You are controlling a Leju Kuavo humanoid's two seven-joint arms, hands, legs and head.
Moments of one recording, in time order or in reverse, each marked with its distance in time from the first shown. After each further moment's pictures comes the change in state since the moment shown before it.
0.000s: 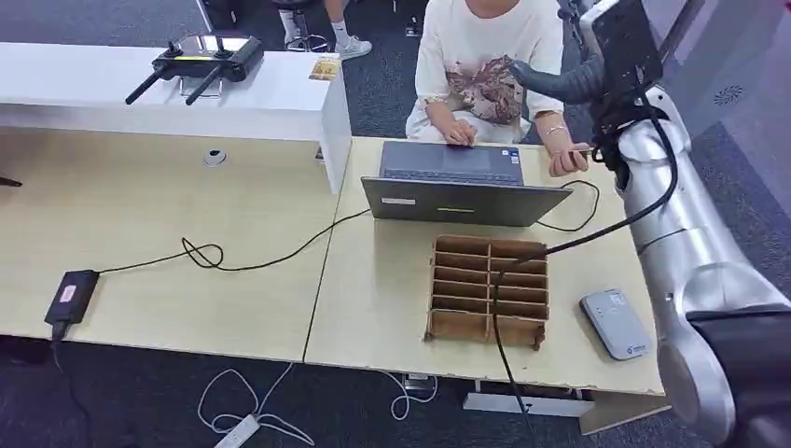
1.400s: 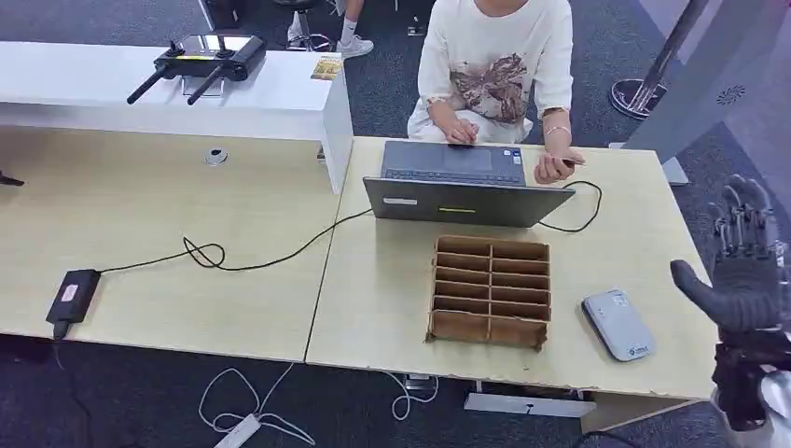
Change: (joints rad) left arm -0.002 -0.024 0.000 0.000 0.053 0.017 0.055; right arm 1.025 -0.364 -0.321 -0.898 -0.445 0.018 -0.106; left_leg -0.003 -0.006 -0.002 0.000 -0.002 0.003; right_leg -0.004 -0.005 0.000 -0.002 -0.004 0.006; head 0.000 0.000
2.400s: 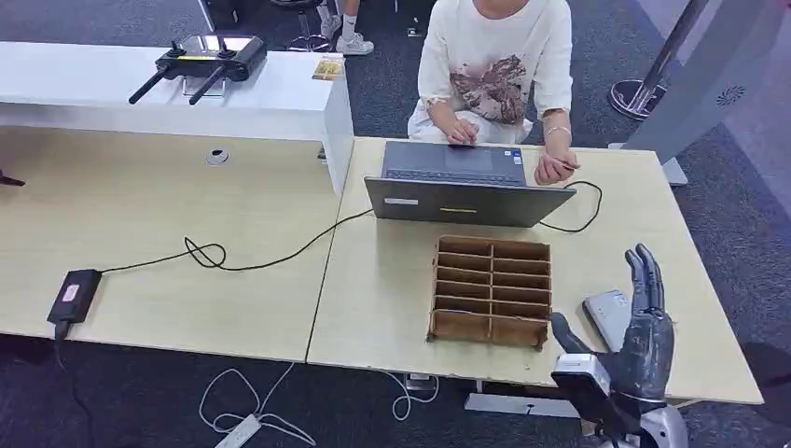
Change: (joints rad) left arm 0.003 -0.001 -0.001 0.000 0.004 0.013 0.007; right arm 0.234 0.366 0.125 -0.168 1.132 -0.627 0.193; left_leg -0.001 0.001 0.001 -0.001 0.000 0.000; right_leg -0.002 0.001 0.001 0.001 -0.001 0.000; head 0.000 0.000
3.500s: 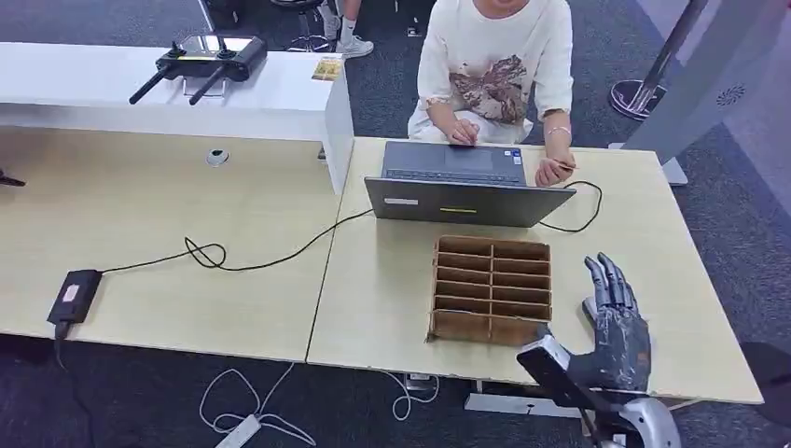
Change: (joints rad) left arm -0.007 -0.014 -0.002 -0.001 0.013 -0.002 0.040; right arm 0.027 0.056 -0.052 -0.036 0.206 0.256 0.163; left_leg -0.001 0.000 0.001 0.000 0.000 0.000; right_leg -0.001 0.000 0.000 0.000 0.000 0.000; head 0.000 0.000
